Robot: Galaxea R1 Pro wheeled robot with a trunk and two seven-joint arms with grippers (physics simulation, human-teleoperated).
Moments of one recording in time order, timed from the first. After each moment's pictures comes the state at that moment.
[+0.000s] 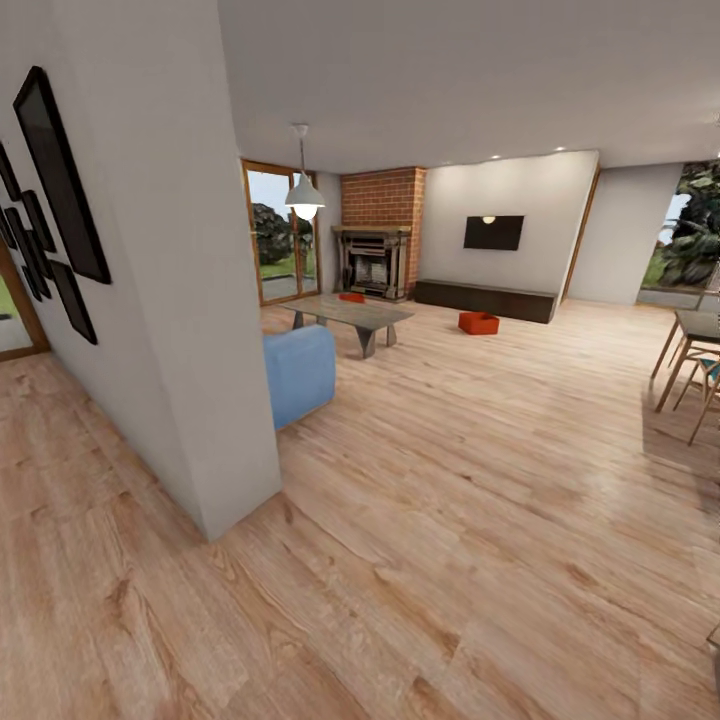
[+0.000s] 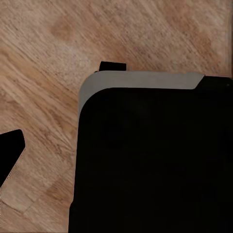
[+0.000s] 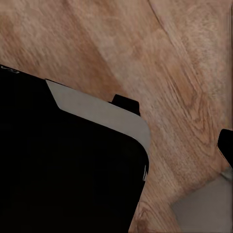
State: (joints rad) left arm 0.00 0.01 0.02 -0.15 0.07 -0.07 0.01; right arm -0.15 0.04 0.52 0.02 -0.18 -0.13 -0.06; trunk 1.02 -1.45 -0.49
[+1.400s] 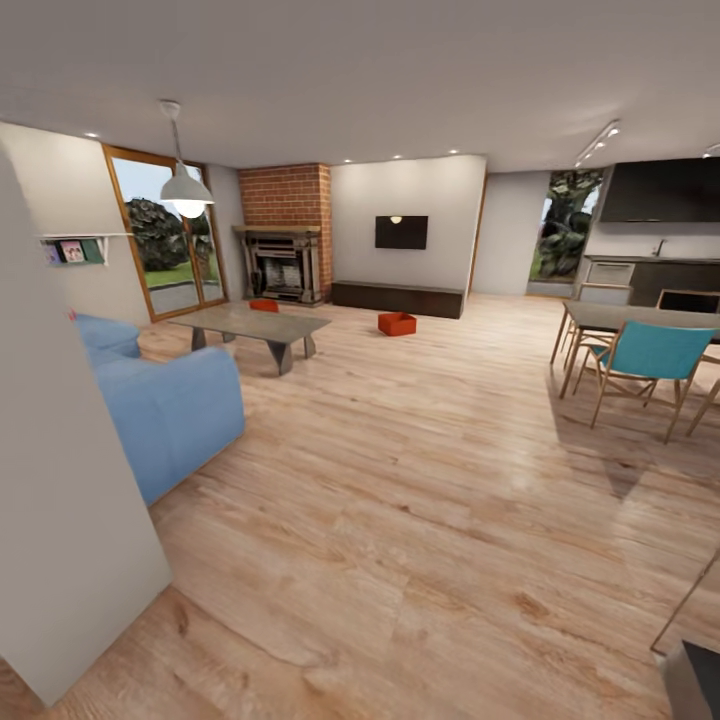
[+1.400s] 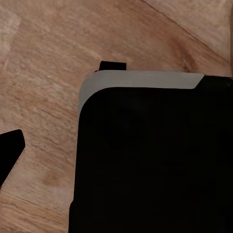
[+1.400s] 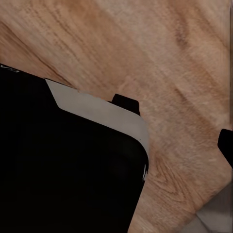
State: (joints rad) left arm 0.00 0.01 0.02 -0.15 0.07 -0.06 0.01; right arm -0.15 0.04 0.52 0.02 -0.18 -0.13 -0.06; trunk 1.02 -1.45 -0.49
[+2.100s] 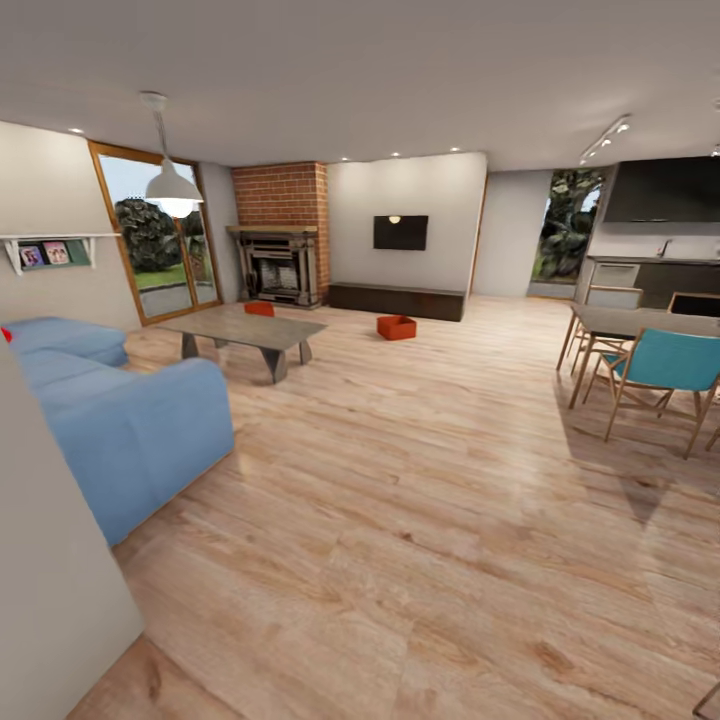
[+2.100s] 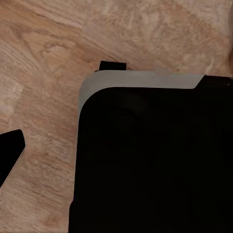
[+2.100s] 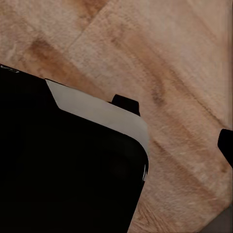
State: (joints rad) left arm 0.00 0.01 0.02 -0.15 0.07 -0.06 0.01; right arm -0.15 0.04 0.52 0.02 -0.18 -0.13 -0.06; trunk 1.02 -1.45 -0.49
